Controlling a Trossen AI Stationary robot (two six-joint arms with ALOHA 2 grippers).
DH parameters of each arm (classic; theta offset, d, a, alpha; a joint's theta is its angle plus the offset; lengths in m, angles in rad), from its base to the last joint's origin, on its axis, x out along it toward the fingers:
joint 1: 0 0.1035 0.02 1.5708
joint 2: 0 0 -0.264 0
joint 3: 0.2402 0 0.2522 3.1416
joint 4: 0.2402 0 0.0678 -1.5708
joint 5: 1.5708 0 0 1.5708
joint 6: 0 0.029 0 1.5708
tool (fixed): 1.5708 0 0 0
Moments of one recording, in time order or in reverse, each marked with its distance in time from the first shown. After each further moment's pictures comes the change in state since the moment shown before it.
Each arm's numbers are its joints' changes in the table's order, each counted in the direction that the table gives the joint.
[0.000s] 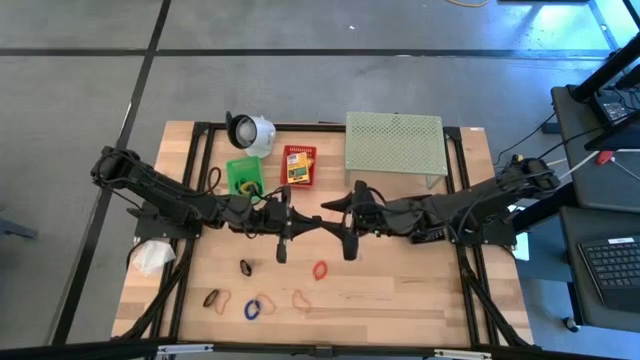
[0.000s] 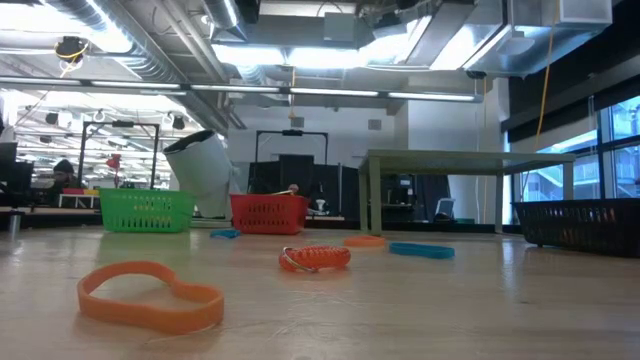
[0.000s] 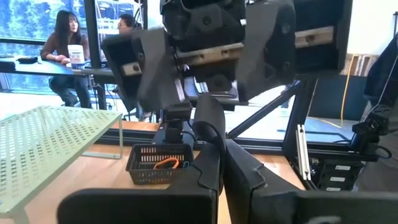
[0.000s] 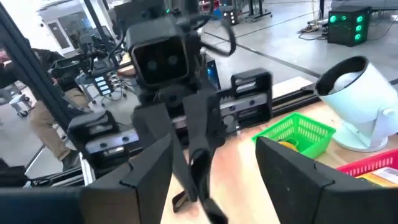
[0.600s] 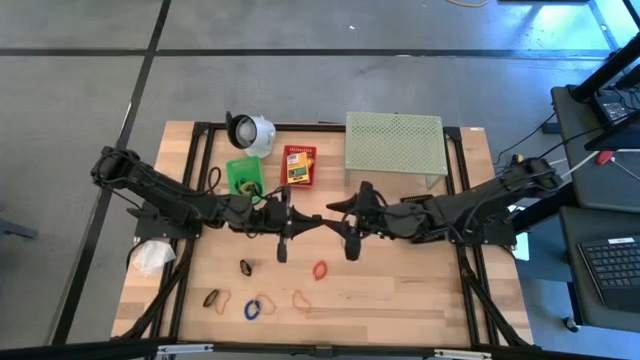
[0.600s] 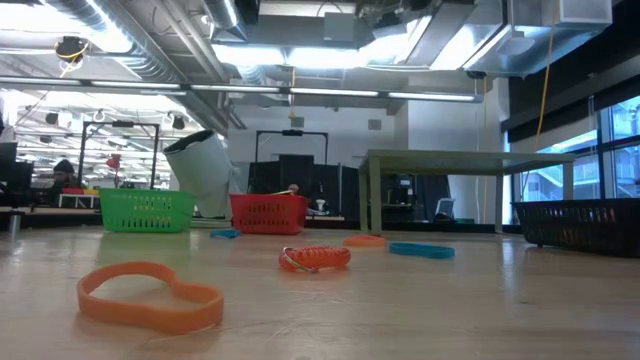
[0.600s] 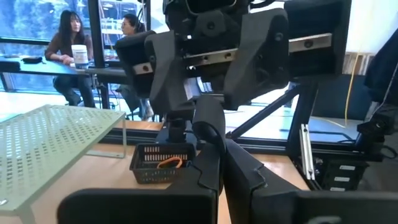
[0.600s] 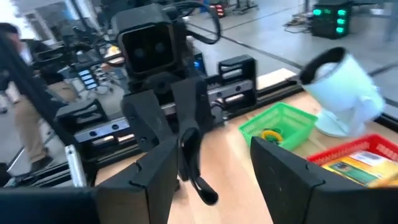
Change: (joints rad) left arm 0.000 0.000 0.000 0.005 -0.008 0.003; right arm 0.025 0.023 0.000 0.080 0.063 0.028
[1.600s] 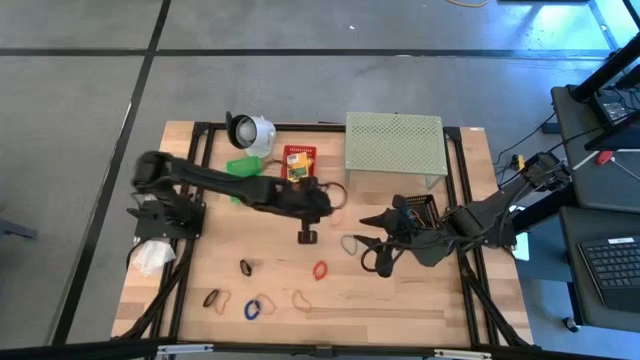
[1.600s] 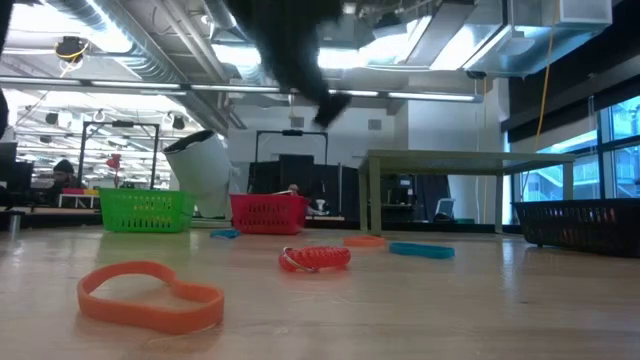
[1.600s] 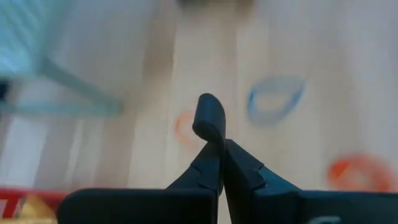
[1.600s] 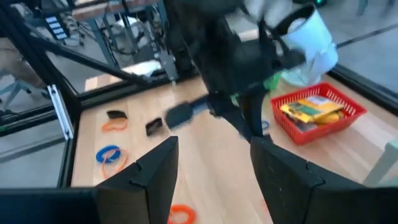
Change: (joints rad) left arm 0.211 -0.341 0.527 1.057 0.110 0.068; right arm 0.219 0.146 0.000 0.463 0.214 0.181
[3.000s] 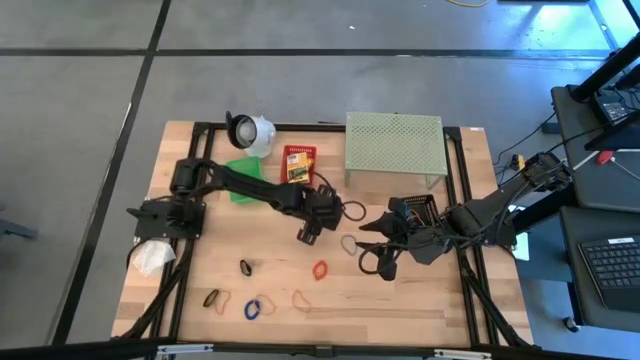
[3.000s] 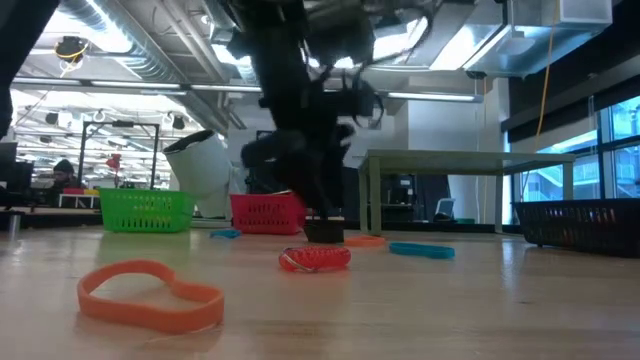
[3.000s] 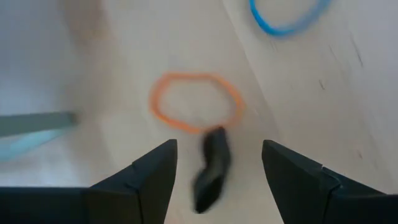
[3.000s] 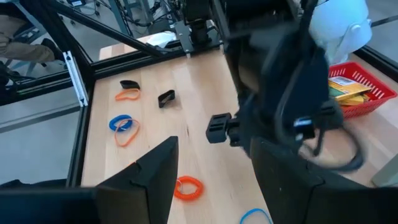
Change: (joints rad) left arm 0.055 -0.309 0.091 0.054 0.024 0.464; right arm -0.021 0.003 0.000 0.065 -0.142 -0.005
